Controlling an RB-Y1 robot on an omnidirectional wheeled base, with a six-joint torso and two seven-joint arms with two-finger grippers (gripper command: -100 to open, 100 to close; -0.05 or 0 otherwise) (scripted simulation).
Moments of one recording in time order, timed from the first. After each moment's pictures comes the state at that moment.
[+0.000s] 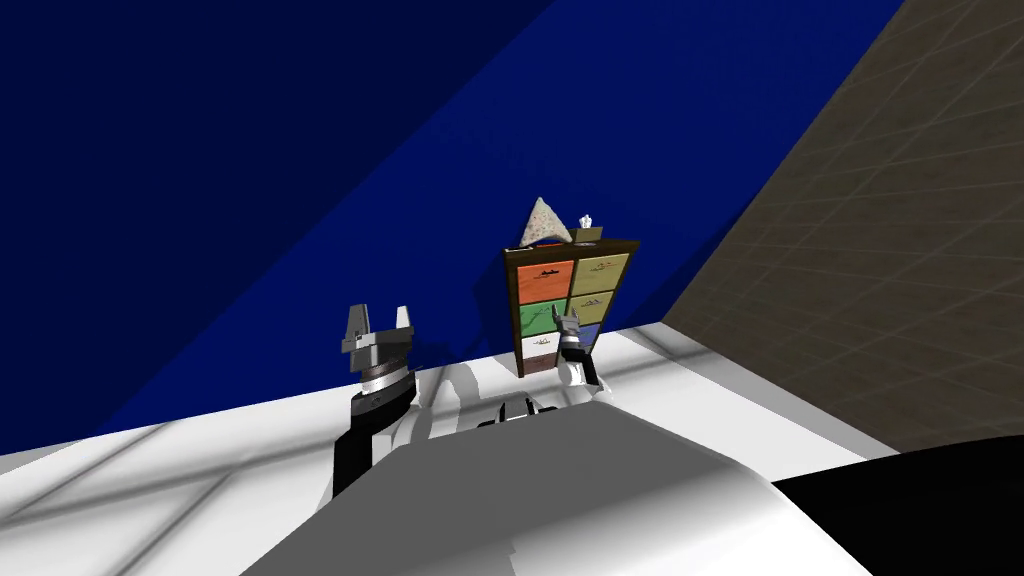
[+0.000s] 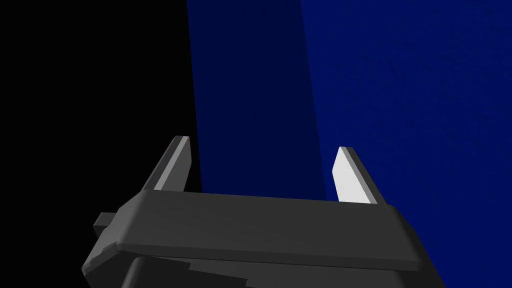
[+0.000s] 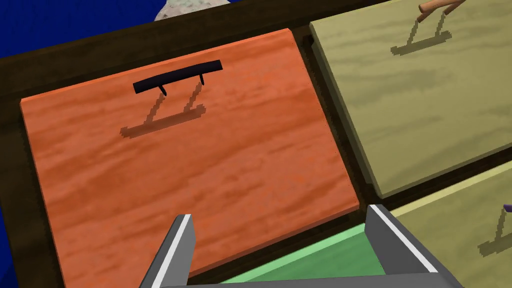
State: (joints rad) left arm 0.45 0.03 -0.03 -2.32 0.12 -0.55 0.01; right arm 0.05 -0.21 0.19 -1.45 -0.70 -0.80 -1.34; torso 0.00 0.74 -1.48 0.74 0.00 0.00
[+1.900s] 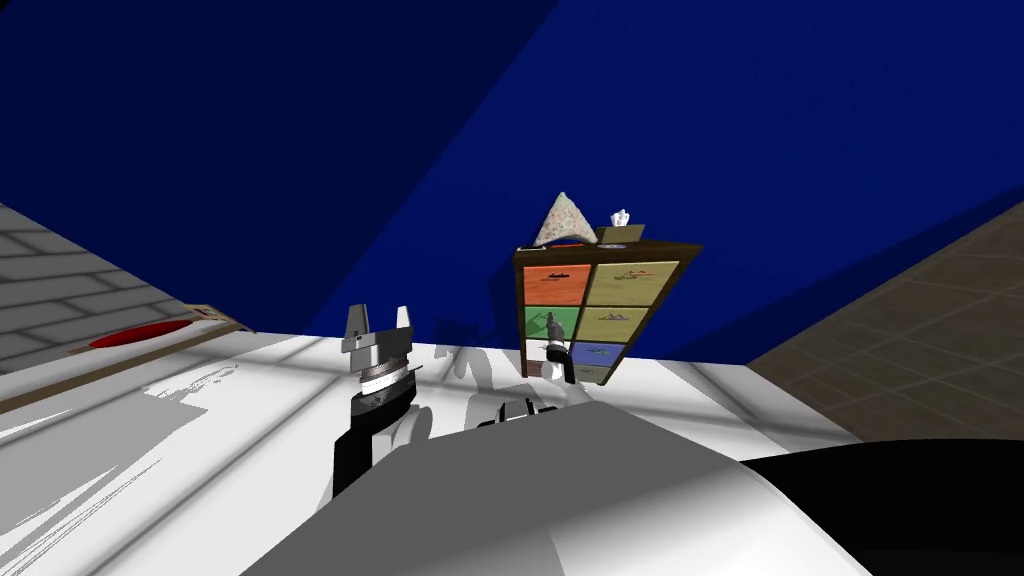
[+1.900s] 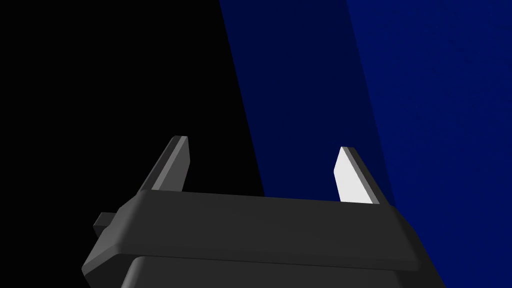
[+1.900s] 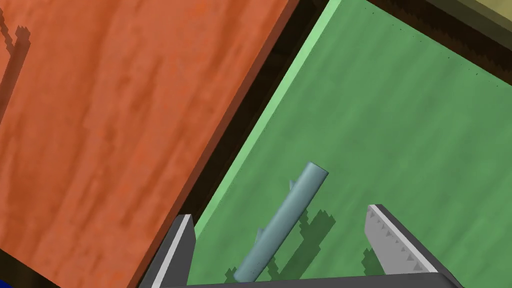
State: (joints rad) left arm 0.45 0.03 -0.03 -2.32 0.12 -0.55 0.01; right arm -0.14 -0.08 0.25 -1.05 -0.94 -0.89 -1.83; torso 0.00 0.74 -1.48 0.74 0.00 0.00
